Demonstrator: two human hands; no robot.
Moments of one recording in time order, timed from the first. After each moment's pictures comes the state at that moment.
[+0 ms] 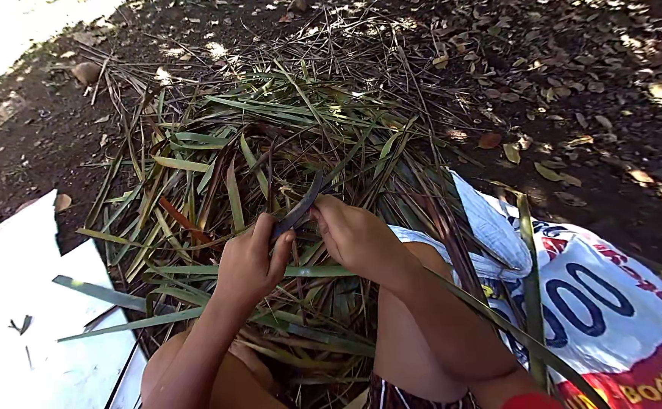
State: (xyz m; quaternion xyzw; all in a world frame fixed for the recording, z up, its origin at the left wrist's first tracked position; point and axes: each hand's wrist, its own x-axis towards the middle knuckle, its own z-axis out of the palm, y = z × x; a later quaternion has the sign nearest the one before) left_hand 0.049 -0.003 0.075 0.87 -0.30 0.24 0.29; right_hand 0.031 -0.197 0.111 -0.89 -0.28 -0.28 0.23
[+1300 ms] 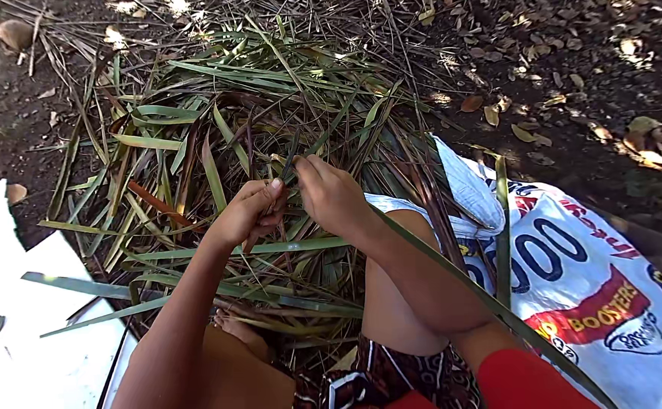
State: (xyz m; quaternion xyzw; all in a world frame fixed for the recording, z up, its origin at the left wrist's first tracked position) left_hand 0.102 -0.015 0.069 0.55 -0.26 -0.35 0.71; right_hand 0.054 -0.195 0.081 -0.91 -0.18 -0.31 0.19
